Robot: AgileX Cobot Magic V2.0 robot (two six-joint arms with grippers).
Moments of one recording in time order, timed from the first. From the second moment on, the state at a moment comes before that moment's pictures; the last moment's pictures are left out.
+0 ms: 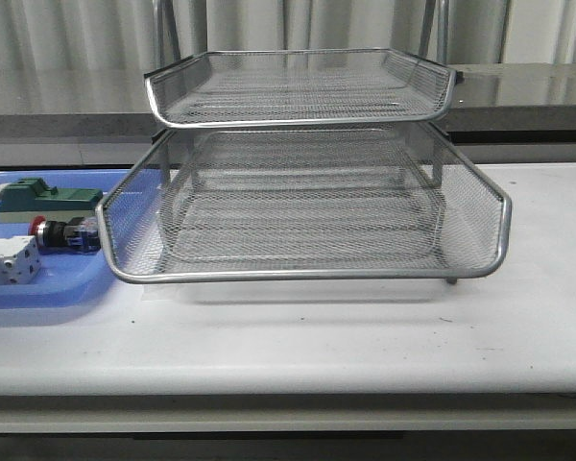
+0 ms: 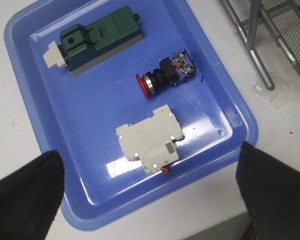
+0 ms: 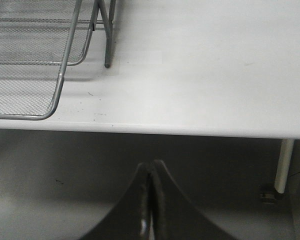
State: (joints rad) left arm -0.04 1.49 -1.31 -0.07 0.89 0.46; right arm 0.05 0.49 -0.75 0.03 1.04 0.07
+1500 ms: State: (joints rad) left arm -0.13 2.24 -1.82 -0.02 0.99 0.95; right arm 0.05 0.49 -0.75 0.03 1.04 0.07
